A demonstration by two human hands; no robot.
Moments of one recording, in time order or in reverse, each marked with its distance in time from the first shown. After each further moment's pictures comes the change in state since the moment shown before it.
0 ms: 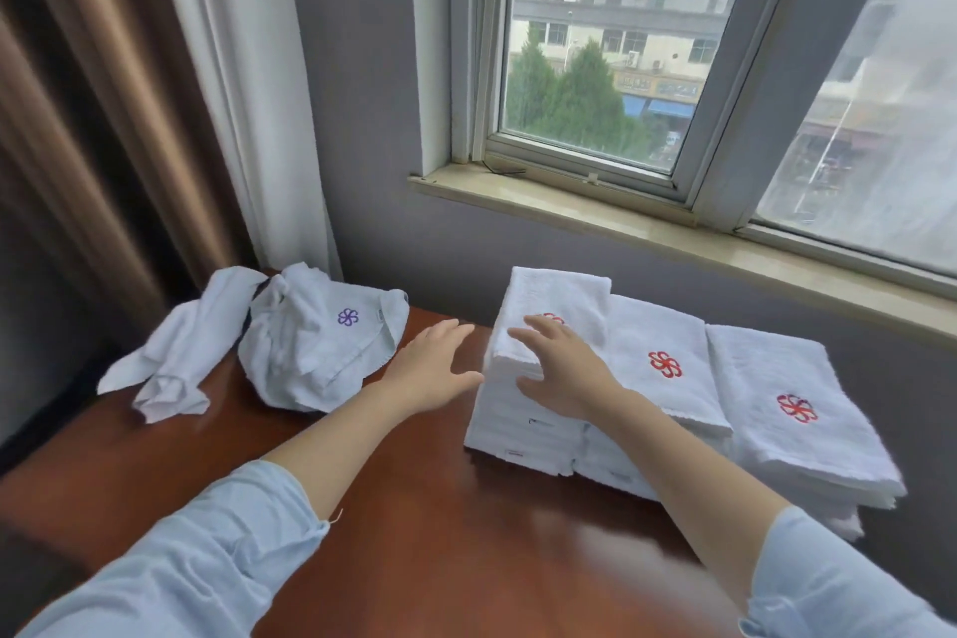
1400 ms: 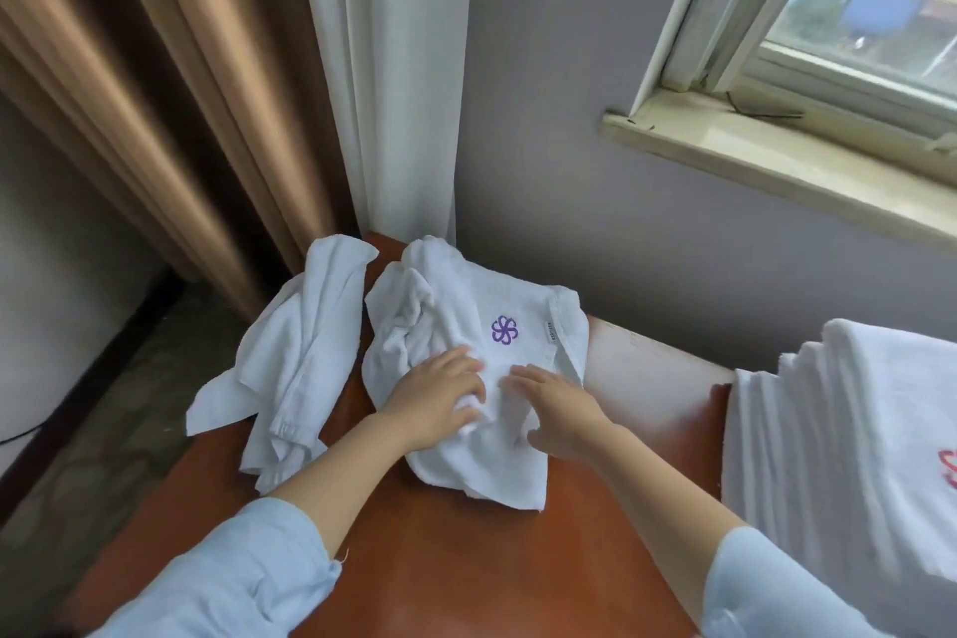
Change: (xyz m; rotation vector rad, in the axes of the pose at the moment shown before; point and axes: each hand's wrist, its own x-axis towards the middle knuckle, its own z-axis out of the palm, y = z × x) left_hand 0.103 -0.377 -0.014 0.055 -0.225 0.098; right_hand 0.293 -0.149 0.224 0.020 -0.470 -0.024
